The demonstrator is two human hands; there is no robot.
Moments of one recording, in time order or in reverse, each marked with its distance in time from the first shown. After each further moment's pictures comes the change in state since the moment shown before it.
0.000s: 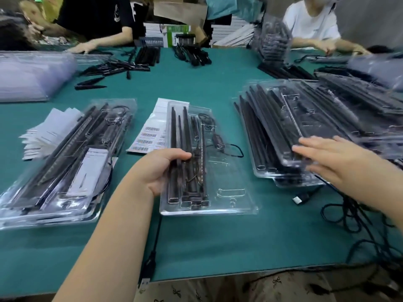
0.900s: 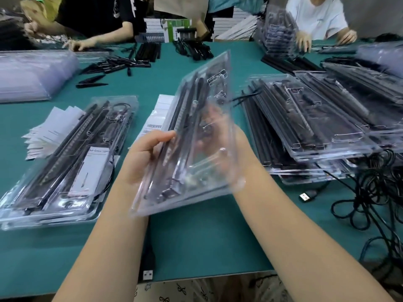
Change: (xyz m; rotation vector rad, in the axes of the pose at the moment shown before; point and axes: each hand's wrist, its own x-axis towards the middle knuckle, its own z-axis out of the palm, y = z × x) left_hand -0.011 0.003 -0.016 -0.112 -0.143 0.344; right_hand 0.143 -0.147 0.033 2.159 0.140 0.626
